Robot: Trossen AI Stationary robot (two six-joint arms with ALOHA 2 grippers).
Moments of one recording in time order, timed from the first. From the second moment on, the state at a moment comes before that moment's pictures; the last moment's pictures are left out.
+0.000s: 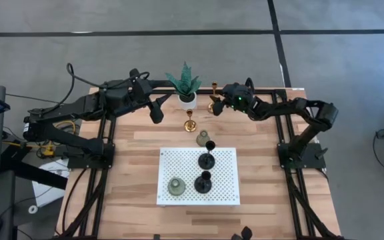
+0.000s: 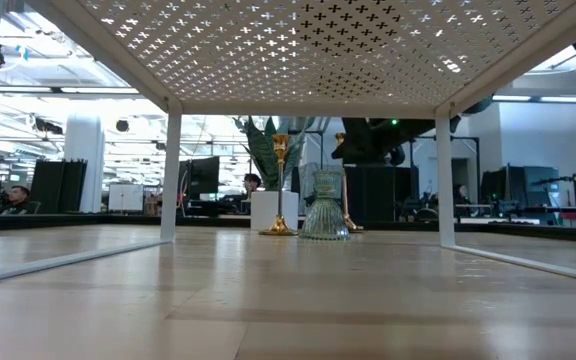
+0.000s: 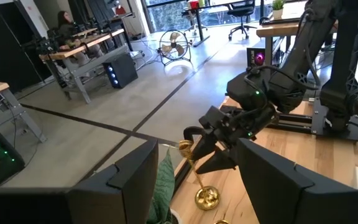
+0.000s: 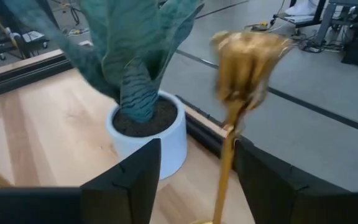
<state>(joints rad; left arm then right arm) 0.09 0.96 1.29 -0.34 -0.47 0.18 -0.57 1.63 0.70 0.61 0.08 0.12</state>
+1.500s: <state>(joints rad) 0.09 0.96 1.29 -0.35 -0.47 0.18 -0.56 1.14 0.70 0.26 0.08 0.04</state>
